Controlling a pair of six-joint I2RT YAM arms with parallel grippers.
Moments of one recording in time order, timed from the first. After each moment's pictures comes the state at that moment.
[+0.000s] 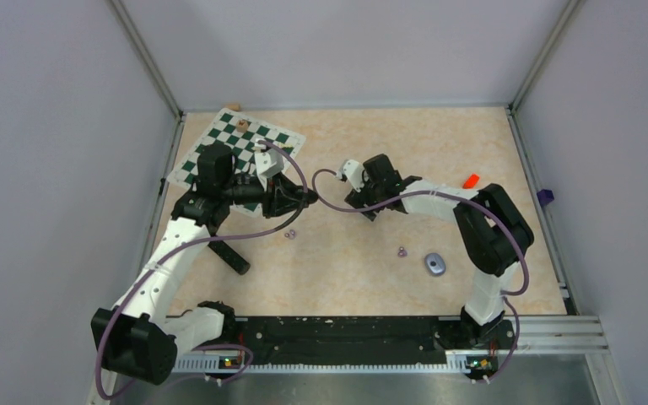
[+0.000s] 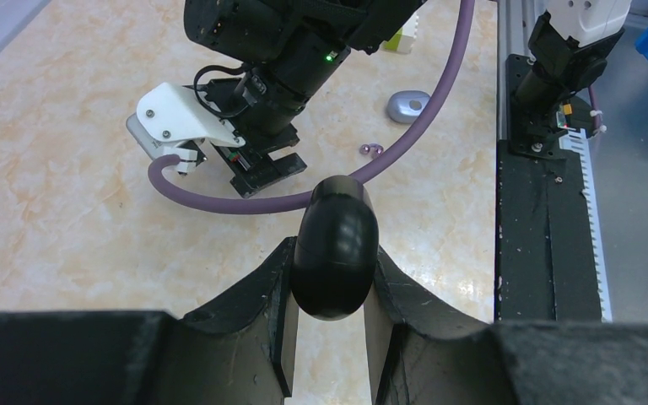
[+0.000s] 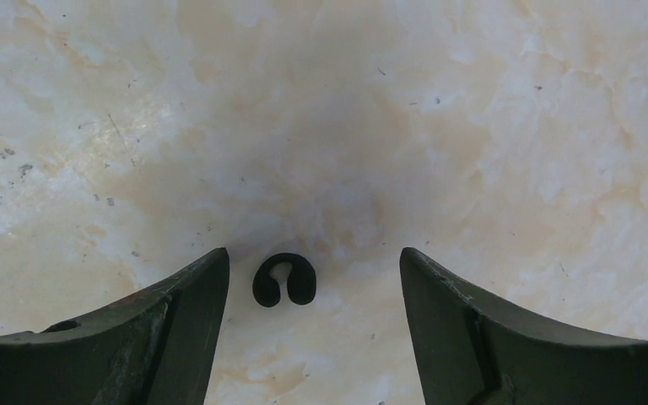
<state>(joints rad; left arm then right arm) -0.25 1.10 0.97 -0.31 1.08 0.31 0.60 1.83 1.11 -0.16 0.00 -0.47</state>
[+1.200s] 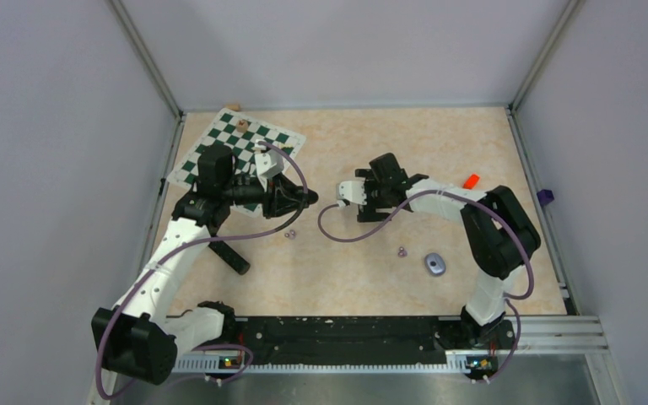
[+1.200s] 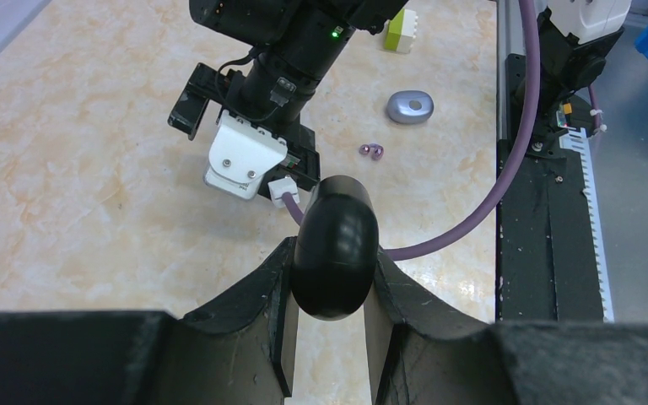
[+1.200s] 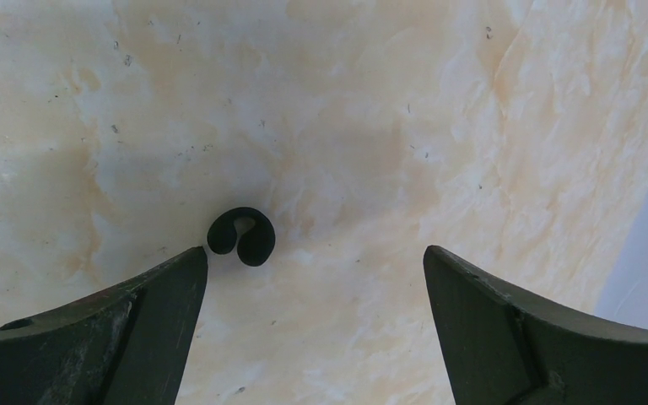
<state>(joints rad) -0.25 1.10 0.96 -0.29 1.09 0.31 0.57 1.79 1.09 -0.23 -0.12 -1.12</state>
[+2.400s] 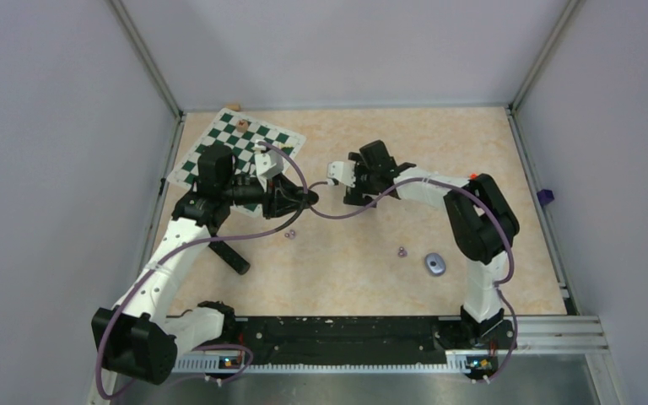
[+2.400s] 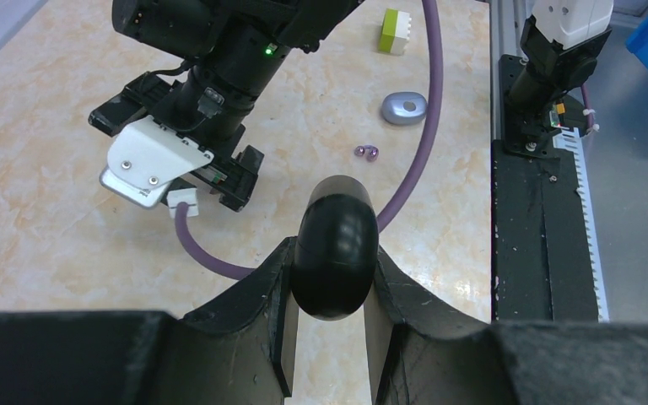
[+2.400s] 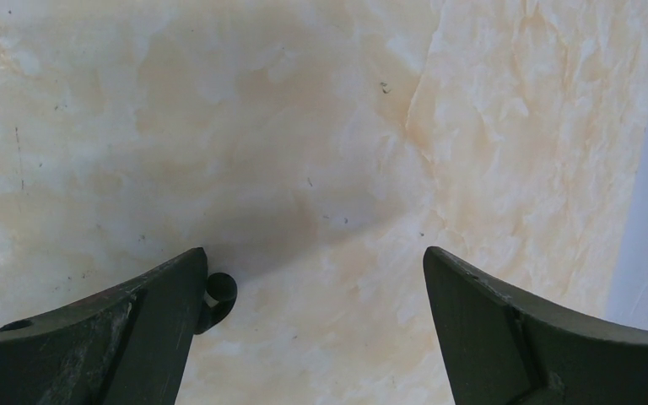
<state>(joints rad) -0.25 1.10 0.96 -0.29 1.10 0.31 0.56 1.94 1.27 -0.17 -0.11 -0.99</state>
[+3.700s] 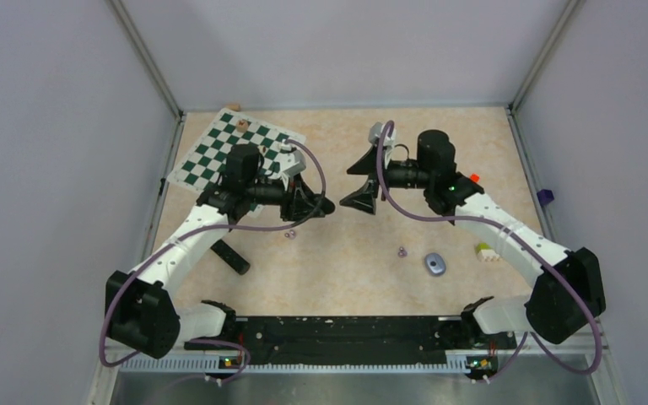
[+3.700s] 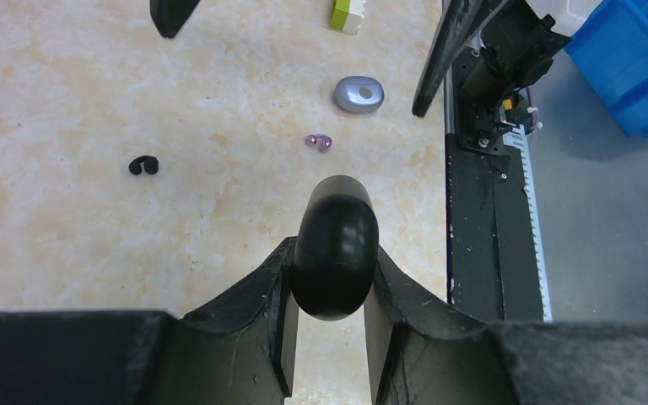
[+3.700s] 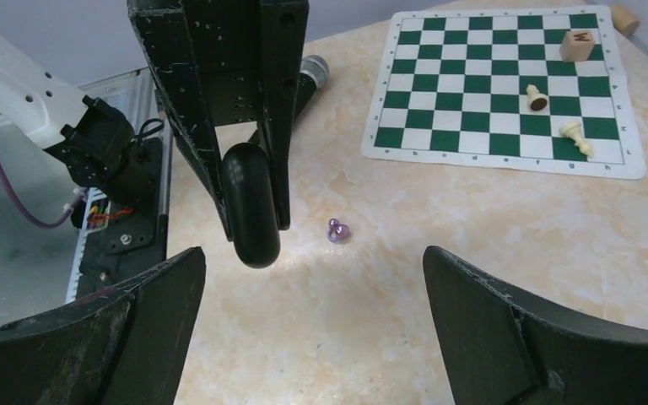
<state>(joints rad) -0.35 1.25 0.95 -0.22 1.10 0.21 0.52 1.32 1.04 0.08 -0.88 -0.03</state>
